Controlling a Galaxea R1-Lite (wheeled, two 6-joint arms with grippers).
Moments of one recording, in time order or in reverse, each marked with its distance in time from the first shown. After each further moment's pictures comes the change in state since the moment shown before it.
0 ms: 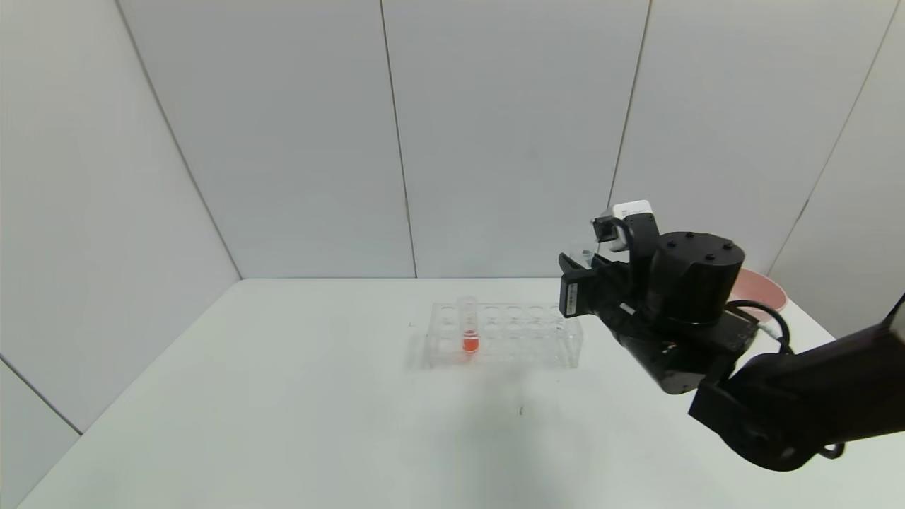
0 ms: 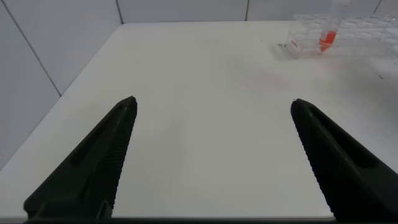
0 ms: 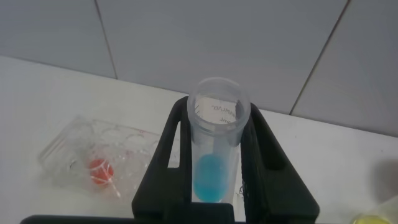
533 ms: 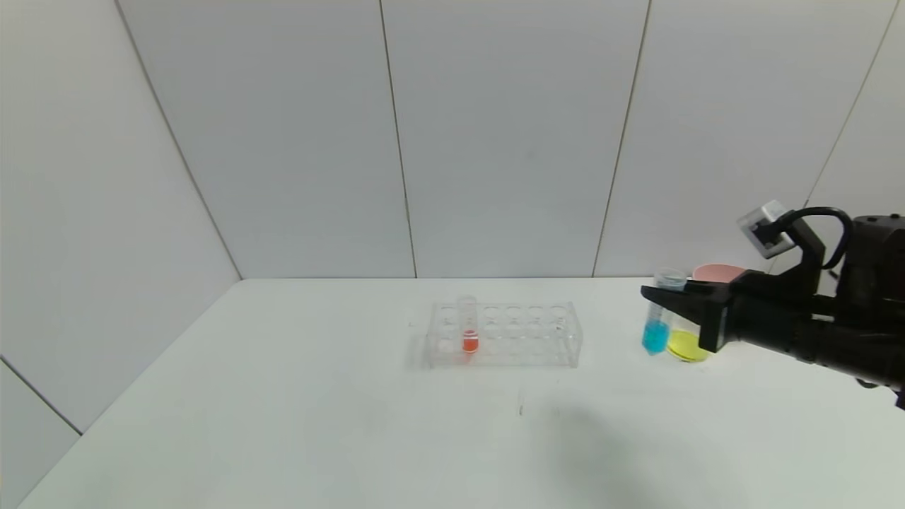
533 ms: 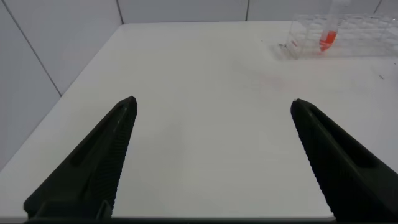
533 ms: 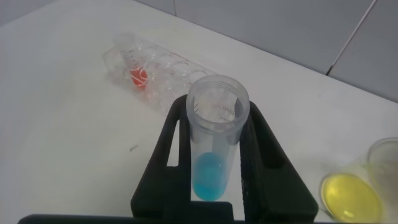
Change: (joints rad) left arm 0.000 0.000 0.000 0.000 0.000 0.000; right arm -0.412 -0.323 0.209 0.327 0.803 -0.030
